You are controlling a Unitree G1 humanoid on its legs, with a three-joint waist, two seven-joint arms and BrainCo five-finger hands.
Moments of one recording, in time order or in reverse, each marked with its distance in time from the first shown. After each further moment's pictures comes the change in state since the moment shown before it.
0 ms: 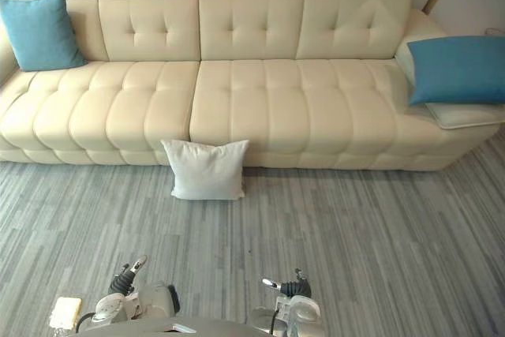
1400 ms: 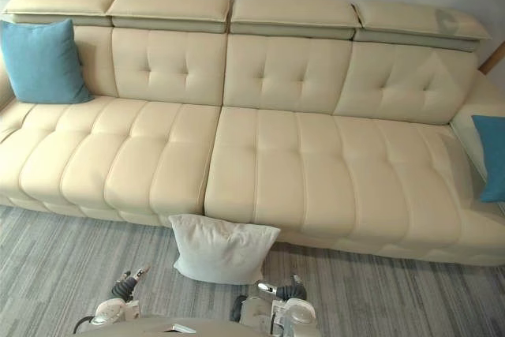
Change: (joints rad) left arm 0.001 0.016 -0.026 0.079 0.078 0.011 -0.016; right arm 0.003 -0.003 0.028 0.056 -0.020 -0.014 -0.010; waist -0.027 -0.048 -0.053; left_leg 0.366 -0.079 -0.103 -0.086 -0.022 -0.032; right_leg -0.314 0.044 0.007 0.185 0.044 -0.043
